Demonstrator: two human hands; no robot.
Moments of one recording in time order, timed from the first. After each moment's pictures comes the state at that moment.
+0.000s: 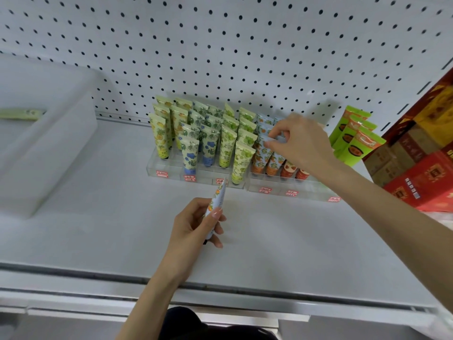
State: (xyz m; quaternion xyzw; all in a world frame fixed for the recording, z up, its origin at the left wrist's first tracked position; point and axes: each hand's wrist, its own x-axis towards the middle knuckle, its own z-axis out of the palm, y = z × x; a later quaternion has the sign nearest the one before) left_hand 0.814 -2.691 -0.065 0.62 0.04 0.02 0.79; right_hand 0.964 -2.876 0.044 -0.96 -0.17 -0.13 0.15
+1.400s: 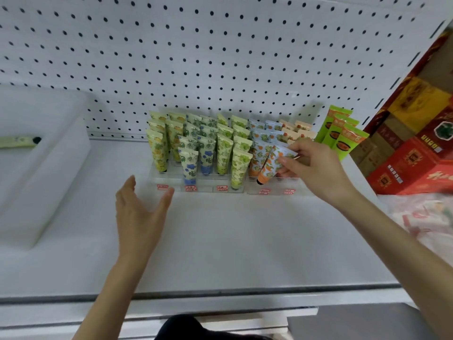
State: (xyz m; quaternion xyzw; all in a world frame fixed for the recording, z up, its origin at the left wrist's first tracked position) left_hand 0.849 -2.605 -0.062 0.85 0.20 0.18 0.45; right_hand 0.905 -2.894 0.036 -0.88 -0.07 -0.06 0.47
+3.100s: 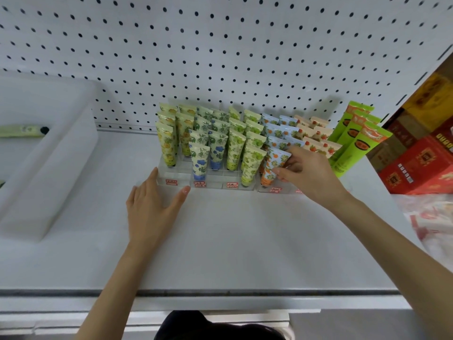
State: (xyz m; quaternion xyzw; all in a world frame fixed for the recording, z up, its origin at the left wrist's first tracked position) left_hand 0.873 -2.590 -0.087 0.94 0.13 0.12 0.29; right_hand 0.928 -2.883 0.000 -0.94 -0.10 -0.05 0.31
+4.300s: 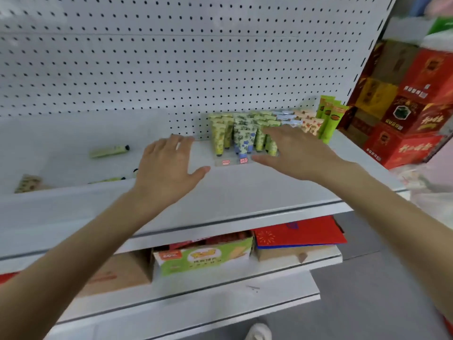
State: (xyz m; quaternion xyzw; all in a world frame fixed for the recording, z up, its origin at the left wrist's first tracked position) left_hand 0.744 -2.456 0.073 0.97 -0.15 0.18 0.08; right_hand 0.726 -2.699 0.114 -1.00 -0.06 -0.05 0.02
